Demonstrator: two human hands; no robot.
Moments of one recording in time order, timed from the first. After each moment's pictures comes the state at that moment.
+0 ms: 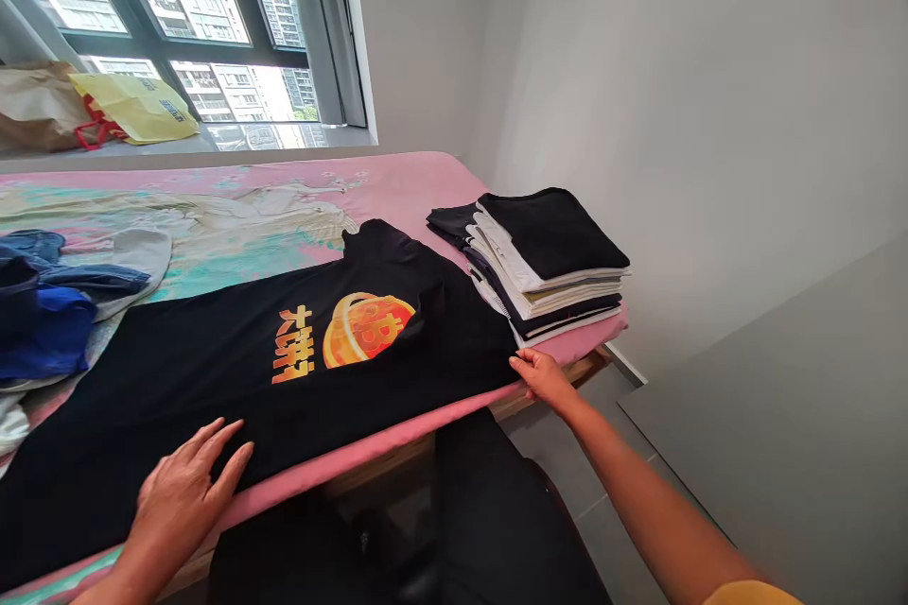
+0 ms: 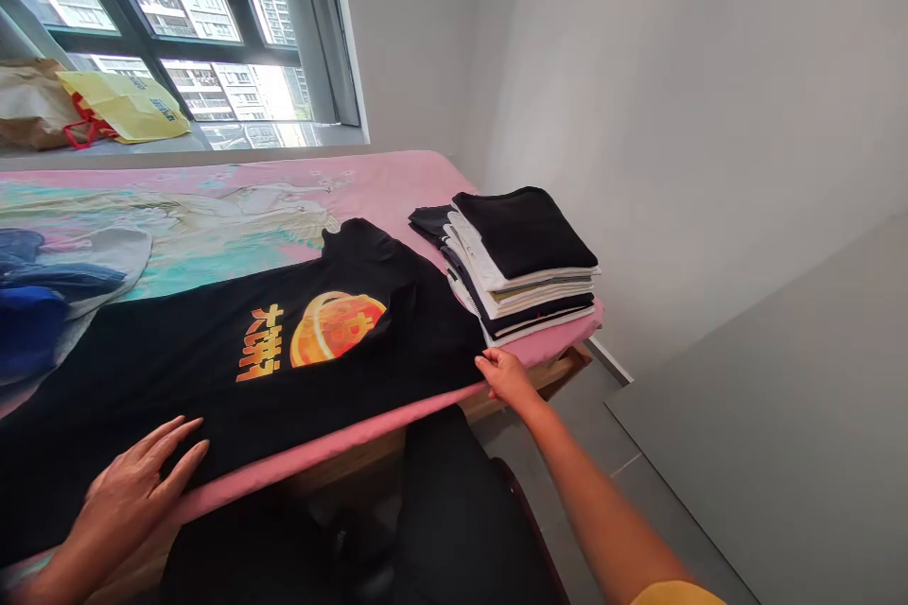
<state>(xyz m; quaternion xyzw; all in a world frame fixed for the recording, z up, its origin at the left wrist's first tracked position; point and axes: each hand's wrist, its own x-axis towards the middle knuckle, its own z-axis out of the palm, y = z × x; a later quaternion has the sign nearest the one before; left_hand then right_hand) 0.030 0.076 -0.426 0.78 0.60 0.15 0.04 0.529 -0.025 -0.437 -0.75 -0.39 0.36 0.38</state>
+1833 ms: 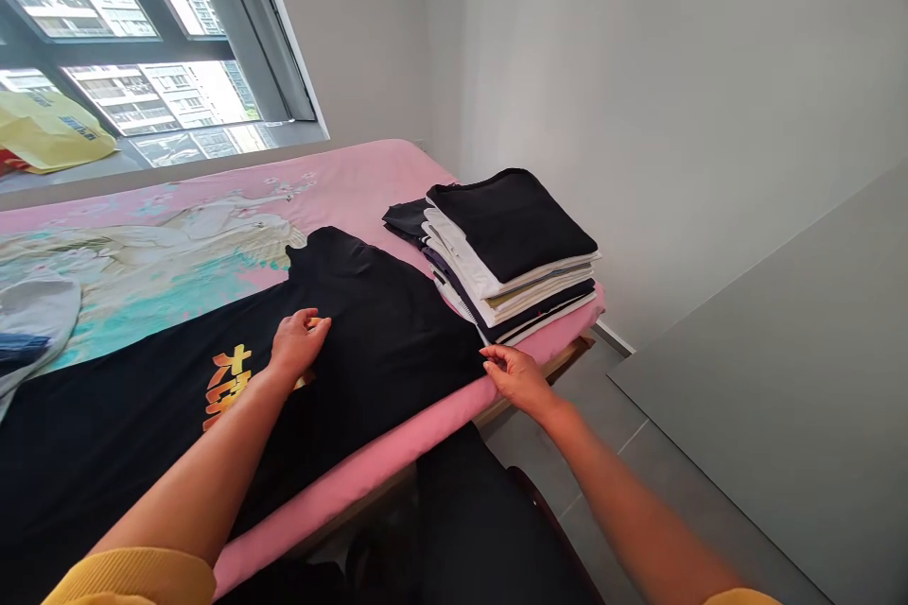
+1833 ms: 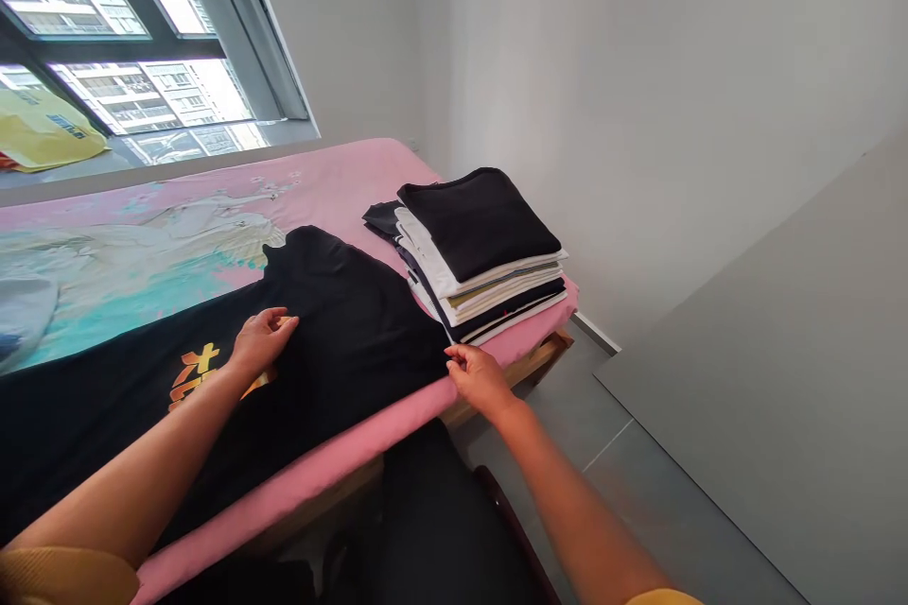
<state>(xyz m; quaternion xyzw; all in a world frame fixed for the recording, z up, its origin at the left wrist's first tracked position) 0.267 0.252 -0.401 0.79 0.57 0.18 0.09 0.551 -0.013 -0.435 -0.74 -0.47 0.24 0.42</state>
